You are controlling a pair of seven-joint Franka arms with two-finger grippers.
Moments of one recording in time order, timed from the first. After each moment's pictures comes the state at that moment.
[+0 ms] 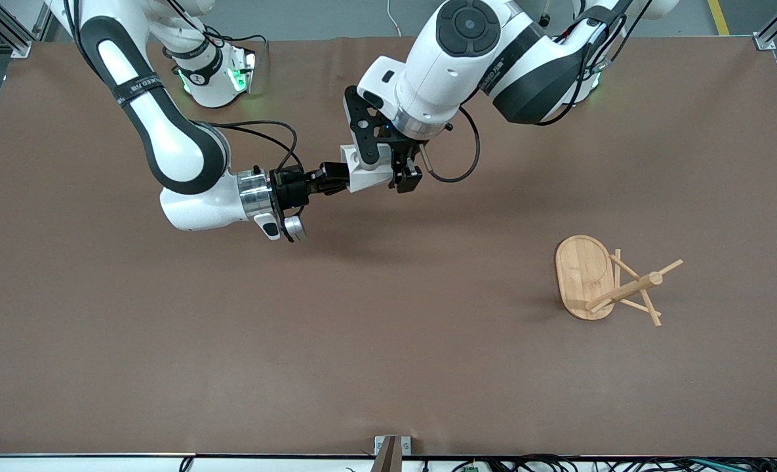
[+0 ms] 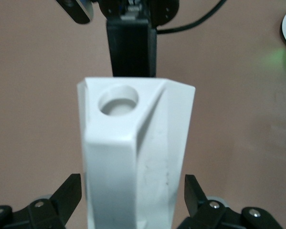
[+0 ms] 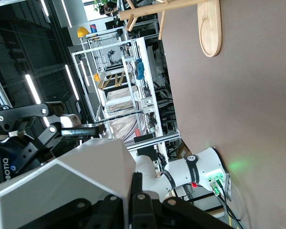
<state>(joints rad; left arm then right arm) -0.43 0.39 -0.42 -1.36 -0.11 1.85 0.51 -0.07 0.37 0.54 -1.94 1.47 1.89 -0.46</state>
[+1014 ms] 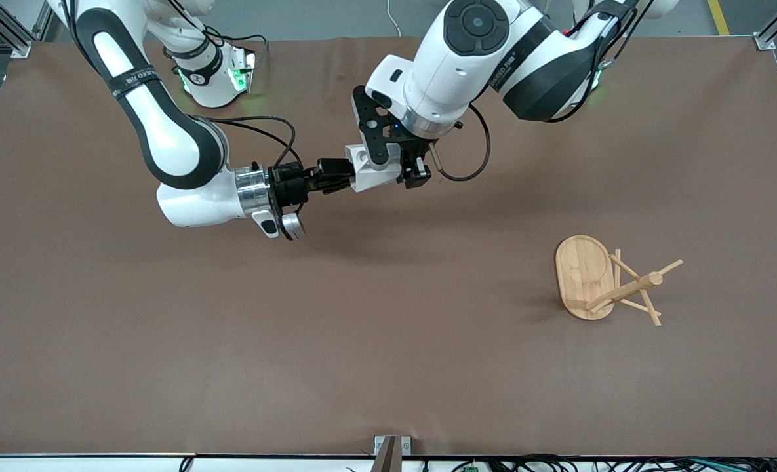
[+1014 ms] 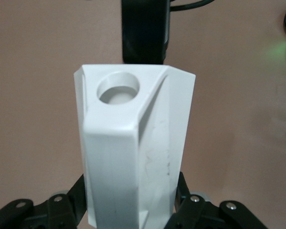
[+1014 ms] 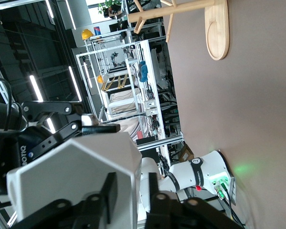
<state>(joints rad) -0.41 0.37 -0.41 -1.36 -0.10 1.82 0.51 -0.08 0.34 0.55 -1.94 1.49 1.90 -0.46</state>
